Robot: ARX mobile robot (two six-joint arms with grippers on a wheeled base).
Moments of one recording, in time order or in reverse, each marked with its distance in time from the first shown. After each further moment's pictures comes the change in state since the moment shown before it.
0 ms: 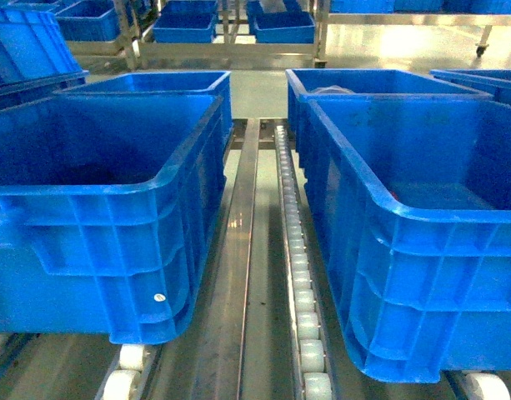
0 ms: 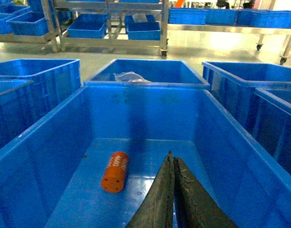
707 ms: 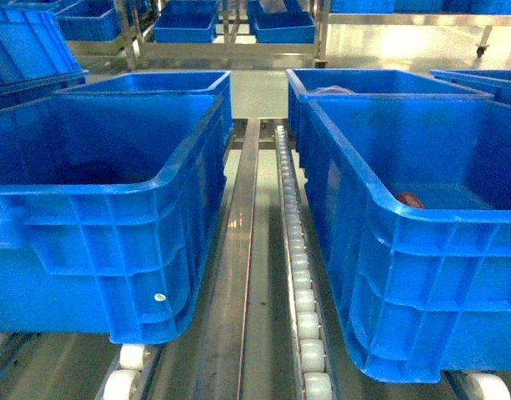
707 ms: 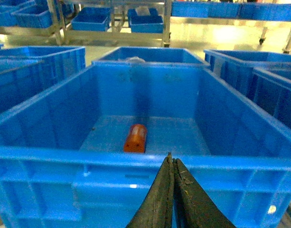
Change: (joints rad) left arm 0.002 -0.358 -0.238 -0.151 -0.005 0.000; right arm 0.001 -0.353 -0.236 -0.145 -0.006 0.001
